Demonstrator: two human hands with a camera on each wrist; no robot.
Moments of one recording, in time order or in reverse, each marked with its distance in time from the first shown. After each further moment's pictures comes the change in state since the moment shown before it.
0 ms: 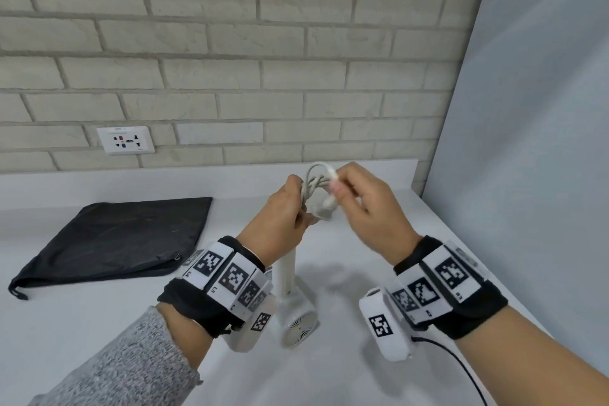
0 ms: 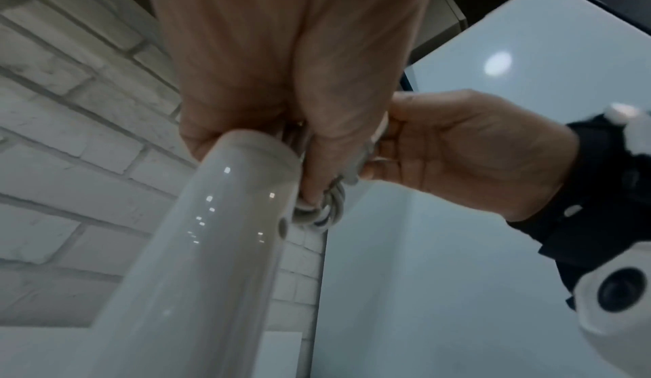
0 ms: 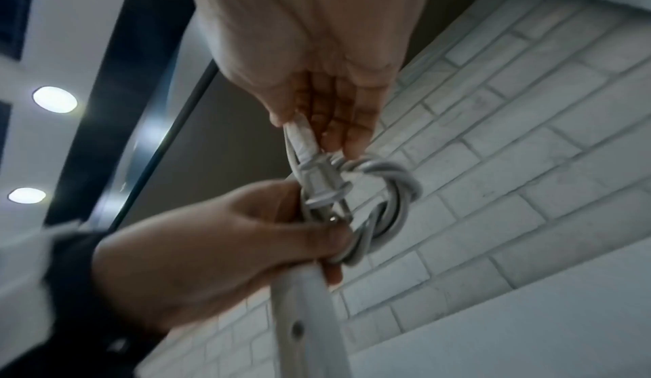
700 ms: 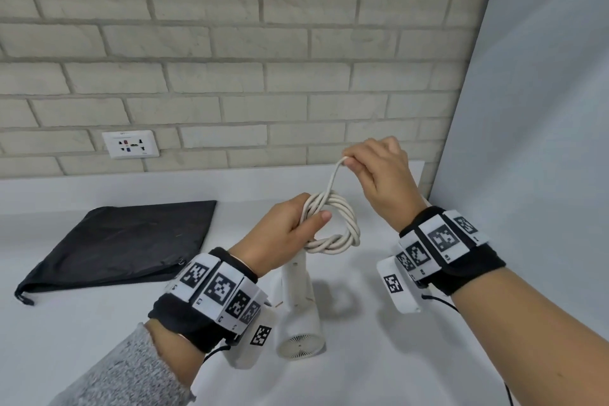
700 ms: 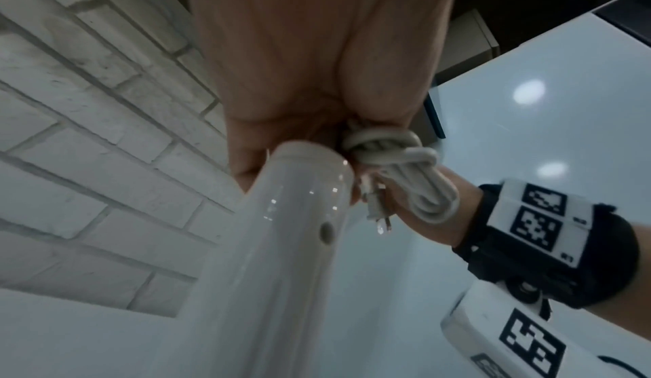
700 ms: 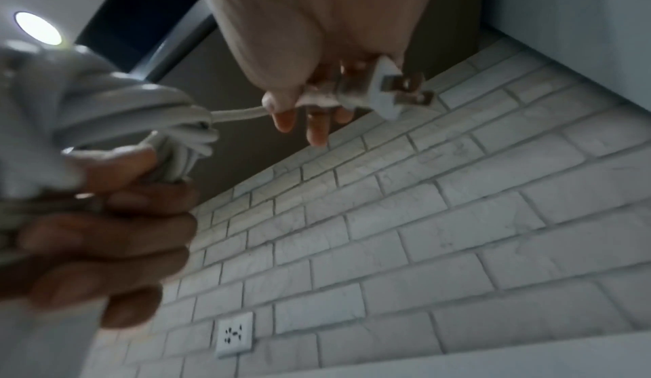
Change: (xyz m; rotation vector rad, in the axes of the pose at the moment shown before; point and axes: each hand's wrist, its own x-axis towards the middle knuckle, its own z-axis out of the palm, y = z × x) left_hand -0.009 0.006 -0.008 -0.257 -0.093 0.000; right_hand 0.036 0.040 -0.014 -0.430 0.054 -0.096
